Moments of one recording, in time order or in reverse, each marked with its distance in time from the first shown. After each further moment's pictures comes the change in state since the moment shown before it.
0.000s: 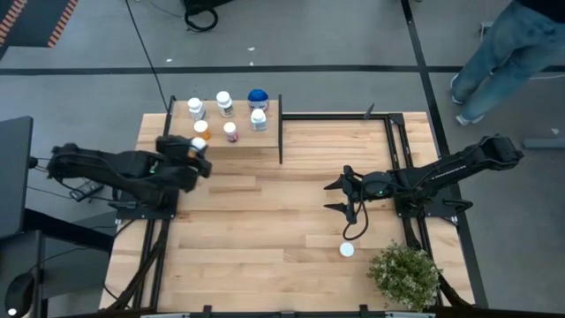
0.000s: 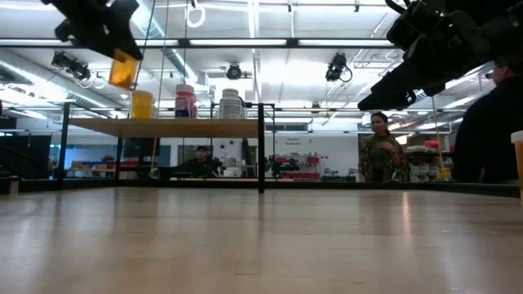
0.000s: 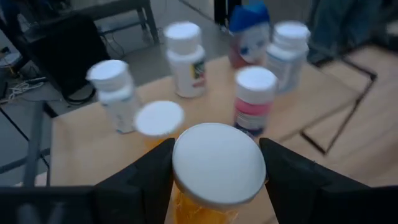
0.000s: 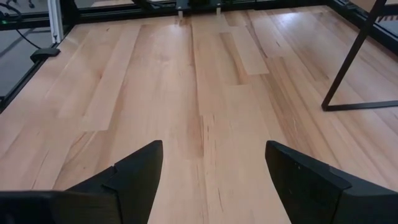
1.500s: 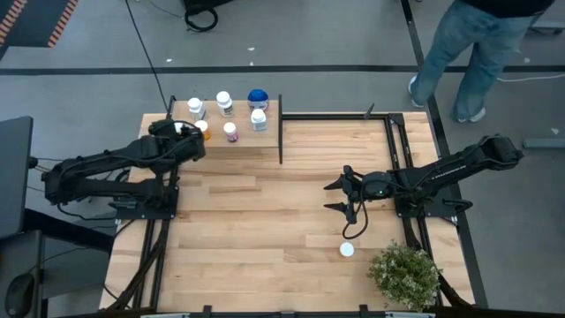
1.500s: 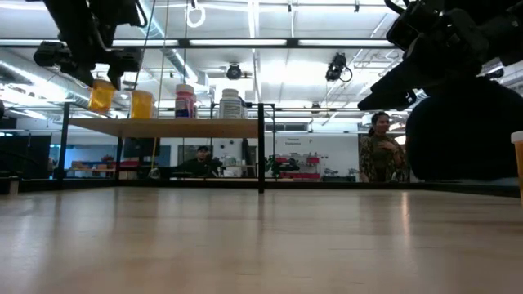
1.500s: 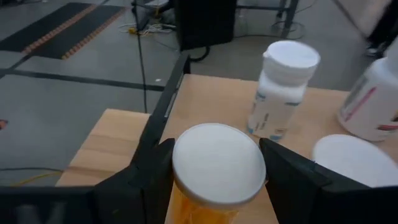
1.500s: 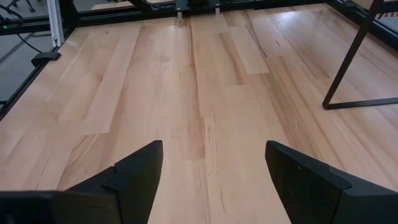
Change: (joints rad) left arm 0.509 0.070 -0.071 -0.043 -0.006 -0.295; right arm 0.000 0.000 0.000 0.002 0.000 0.019
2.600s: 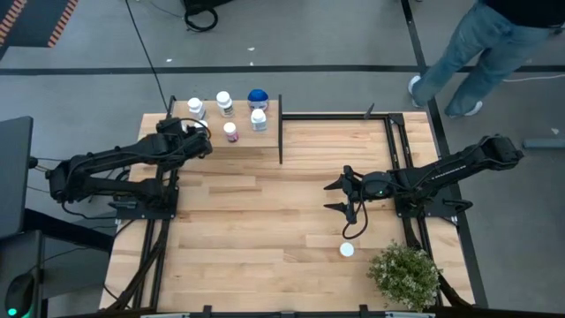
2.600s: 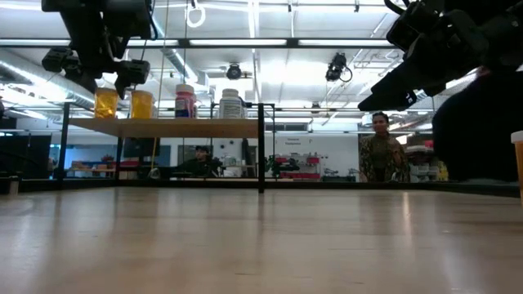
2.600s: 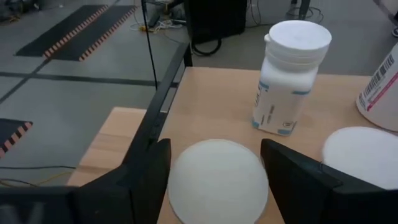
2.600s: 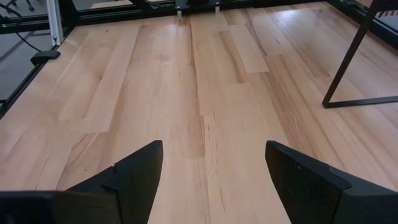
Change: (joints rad) left arm 0.051 0.091 -0.001 0.043 0.018 0.045; right arm 0.000 0.000 0.000 -0.005 0.000 0.002
